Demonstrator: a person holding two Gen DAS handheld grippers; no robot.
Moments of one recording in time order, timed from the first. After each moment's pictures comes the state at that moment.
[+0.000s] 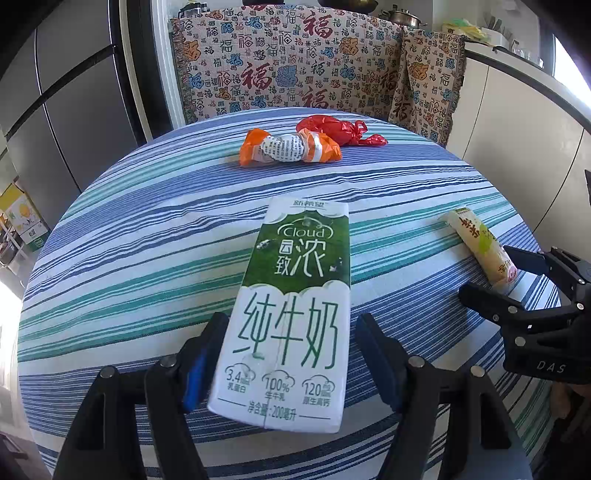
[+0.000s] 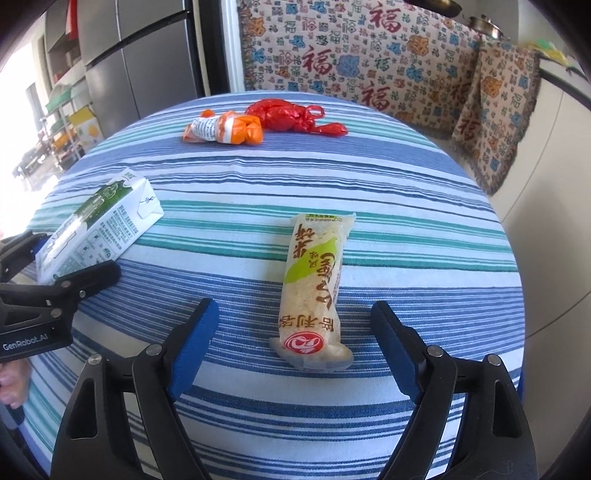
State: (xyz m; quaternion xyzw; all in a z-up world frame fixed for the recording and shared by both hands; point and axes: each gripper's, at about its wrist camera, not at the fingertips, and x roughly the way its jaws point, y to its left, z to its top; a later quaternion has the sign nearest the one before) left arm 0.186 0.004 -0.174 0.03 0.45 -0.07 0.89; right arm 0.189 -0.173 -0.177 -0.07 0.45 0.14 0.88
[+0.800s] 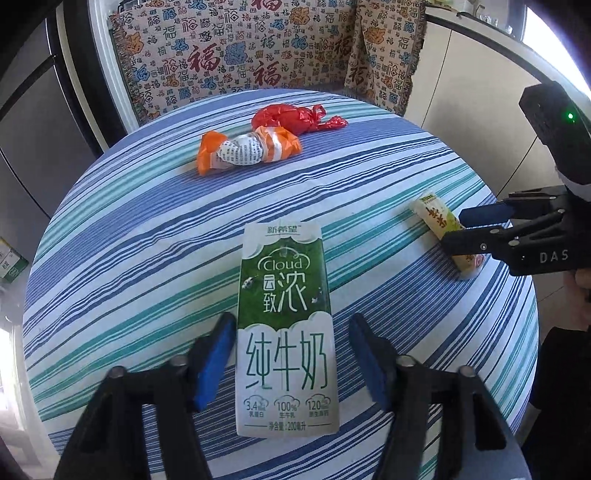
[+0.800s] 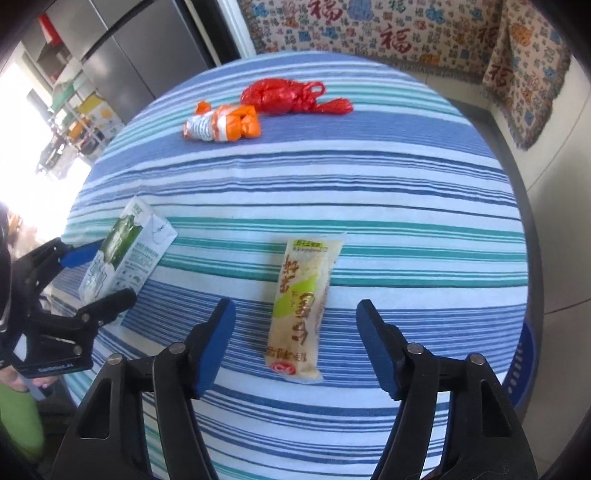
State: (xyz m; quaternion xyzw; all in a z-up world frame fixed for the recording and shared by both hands) left arm 0.212 0.002 -0.147 0.08 0.51 -0.15 0.84; right arm 0.243 -0.184 -0.151 -0.02 0.58 0.19 0.79
